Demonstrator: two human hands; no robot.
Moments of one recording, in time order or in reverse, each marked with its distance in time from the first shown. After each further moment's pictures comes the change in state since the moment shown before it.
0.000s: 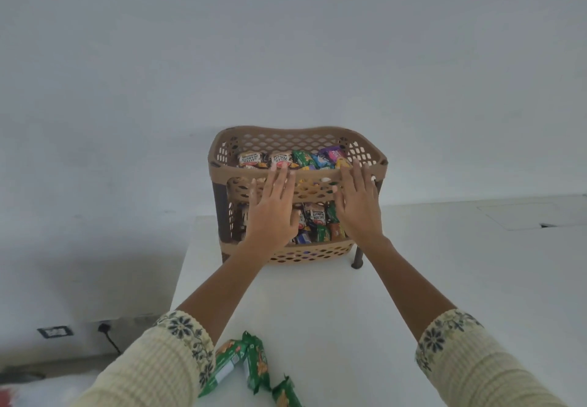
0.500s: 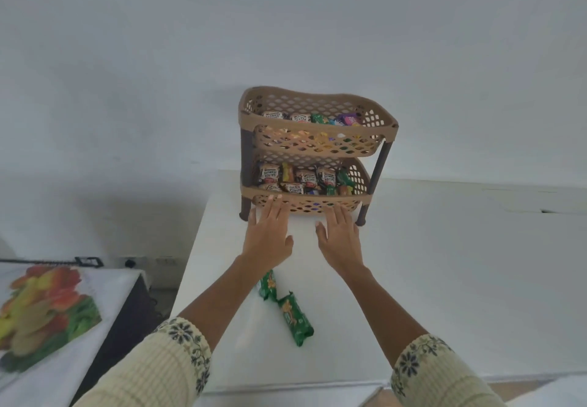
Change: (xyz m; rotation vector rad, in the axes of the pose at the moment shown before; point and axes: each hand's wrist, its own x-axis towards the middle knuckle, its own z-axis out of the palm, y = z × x) left_hand -0.161 0.016 -0.005 -0.060 -0.318 -0.127; right_hand -0.172 -0.044 0.016 0.031 -0.290 0.047
